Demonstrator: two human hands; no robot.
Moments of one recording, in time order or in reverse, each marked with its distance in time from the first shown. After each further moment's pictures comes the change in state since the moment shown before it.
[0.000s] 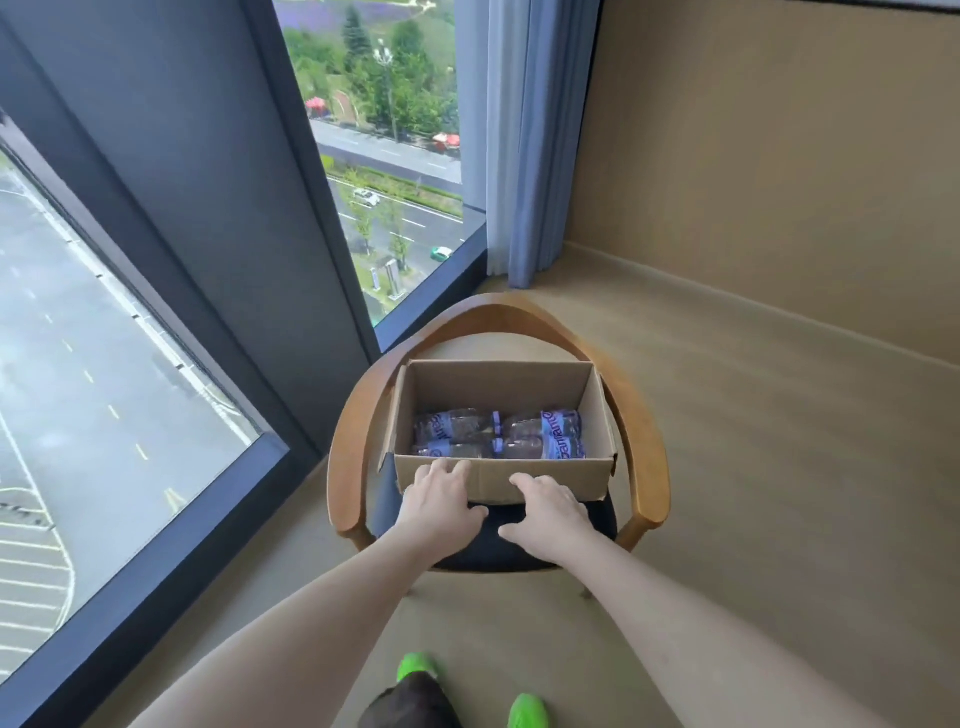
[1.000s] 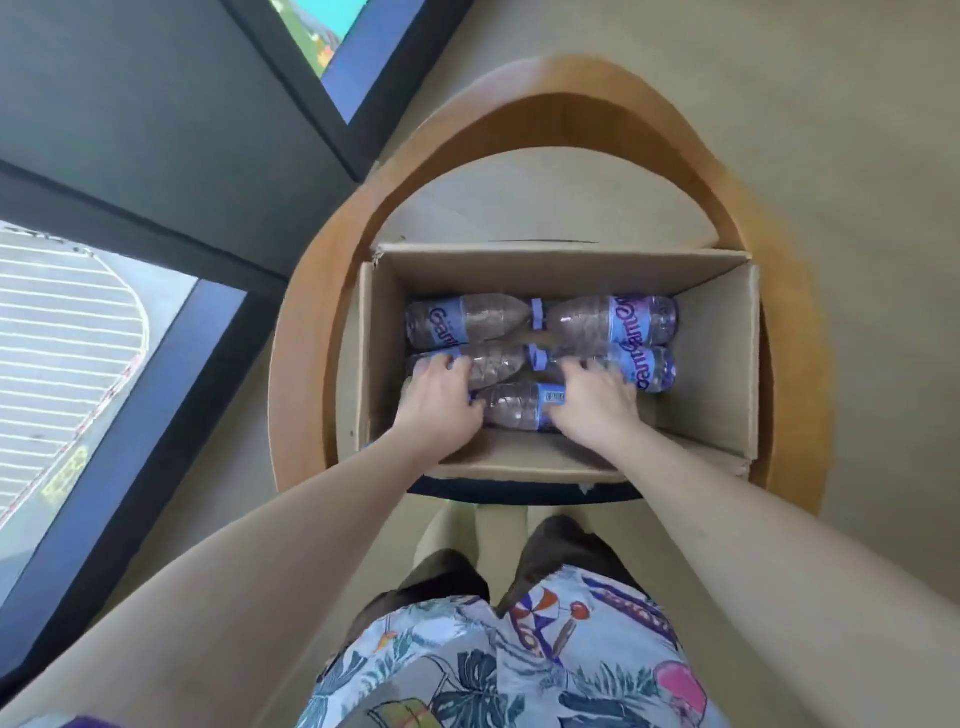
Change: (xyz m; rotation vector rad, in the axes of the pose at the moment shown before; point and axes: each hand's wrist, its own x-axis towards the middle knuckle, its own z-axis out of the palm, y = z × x) left_hand 0.270 -0.099 0.090 -0.030 -0.314 -0.157; right_hand 0.303 0.050 0.053 -0.139 -0.285 0.194
